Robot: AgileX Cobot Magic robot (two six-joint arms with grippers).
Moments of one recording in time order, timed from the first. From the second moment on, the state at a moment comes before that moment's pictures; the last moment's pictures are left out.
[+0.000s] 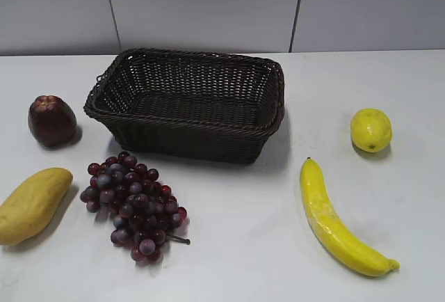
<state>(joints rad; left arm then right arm) 0.01 -0.01 -0.50 0.07 1.09 -0.07 0.12 -0.01 -0.50 -0.04 1.05 0.11</state>
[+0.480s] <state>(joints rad) 0.01 -0.01 -0.50 0.07 1.09 -0.07 0.12 -0.01 -0.50 -0.04 1.05 0.12</state>
